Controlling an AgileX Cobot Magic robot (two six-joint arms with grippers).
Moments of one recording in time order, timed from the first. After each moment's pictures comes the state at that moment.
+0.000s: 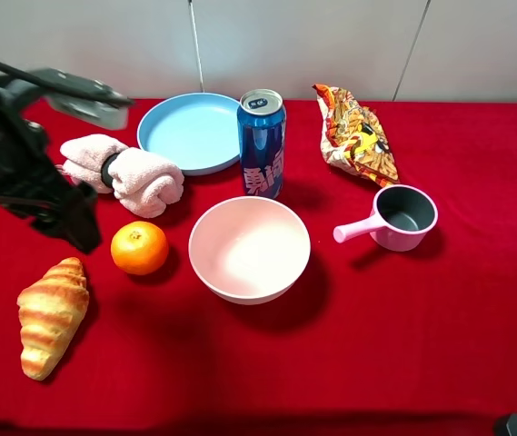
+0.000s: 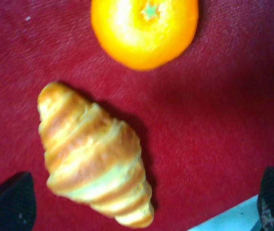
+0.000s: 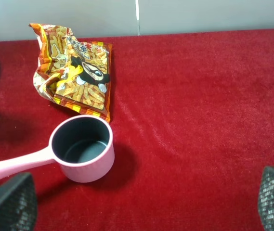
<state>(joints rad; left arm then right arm) -0.47 1.43 -0.86 -0.03 0.92 0.10 0.05 -0.01 -0.50 -0.01 1.02 0.00</state>
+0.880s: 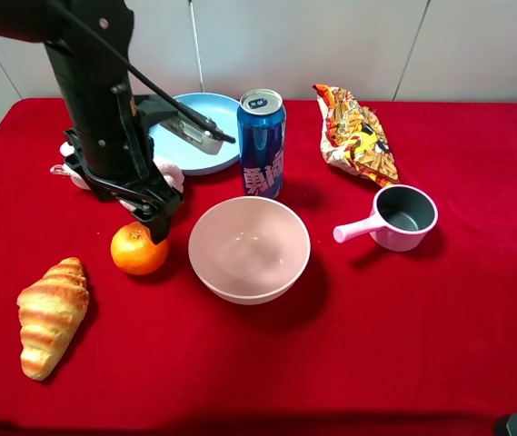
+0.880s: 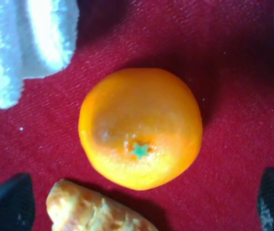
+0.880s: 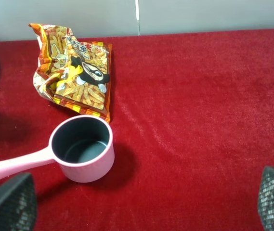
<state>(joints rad) -0.60 1.82 -1.13 0.09 0.93 0.04 0.05 -0.01 -0.50 -0.01 1.02 0.00</state>
